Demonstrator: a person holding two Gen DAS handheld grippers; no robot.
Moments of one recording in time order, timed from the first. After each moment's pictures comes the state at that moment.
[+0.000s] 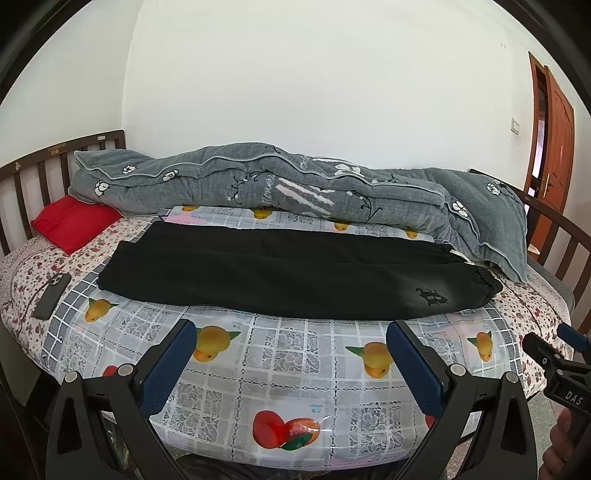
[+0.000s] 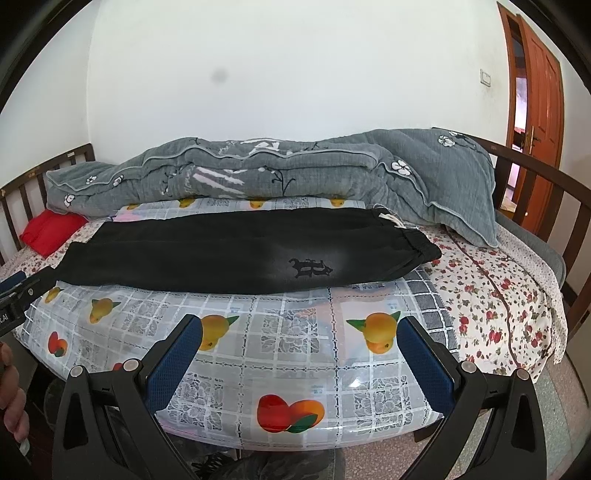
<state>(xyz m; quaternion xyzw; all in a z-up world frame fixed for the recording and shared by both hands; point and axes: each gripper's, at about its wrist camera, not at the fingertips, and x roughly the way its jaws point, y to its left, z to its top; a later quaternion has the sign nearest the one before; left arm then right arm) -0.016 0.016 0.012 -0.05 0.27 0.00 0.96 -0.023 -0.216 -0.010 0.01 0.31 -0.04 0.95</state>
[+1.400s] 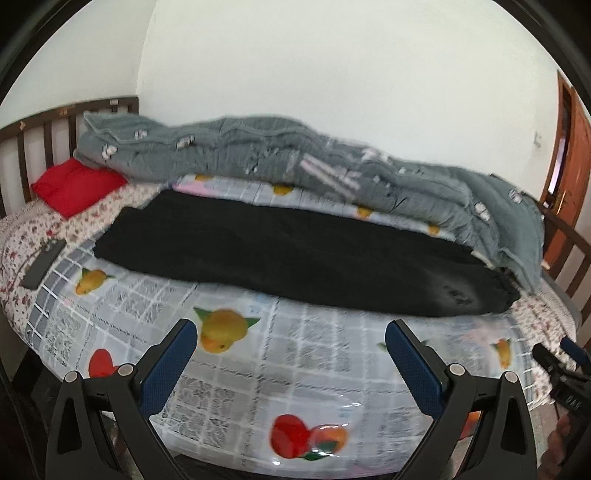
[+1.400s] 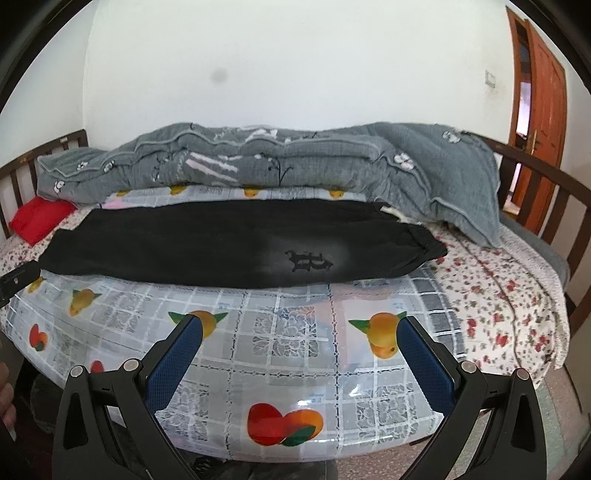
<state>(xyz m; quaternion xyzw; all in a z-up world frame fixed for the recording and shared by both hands) 0.024 0.059 -0.036 -0.09 0.31 0.01 0.95 0.010 -0.216 -0.043 -0.01 0.32 -0.05 0.95</state>
